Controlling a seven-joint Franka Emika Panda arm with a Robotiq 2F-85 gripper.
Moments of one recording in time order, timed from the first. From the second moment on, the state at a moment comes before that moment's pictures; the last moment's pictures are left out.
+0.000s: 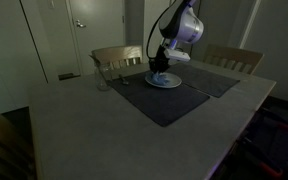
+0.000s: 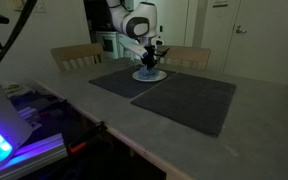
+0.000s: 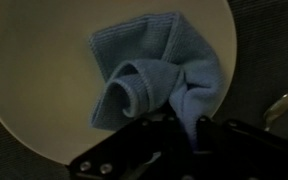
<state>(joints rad) -0.13 0.63 0.16 -1.99 0.28 2.87 -0.06</state>
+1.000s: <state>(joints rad) -0.12 0.63 0.05 -1.90 0.17 2.56 -0.03</state>
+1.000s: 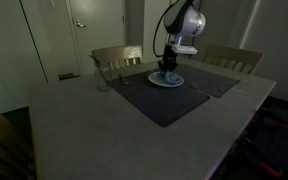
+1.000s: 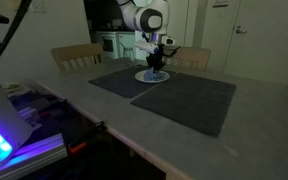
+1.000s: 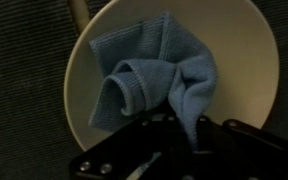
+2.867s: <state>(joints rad) -0.02 0.65 -0.05 -1.92 0.17 2.84 0.14</state>
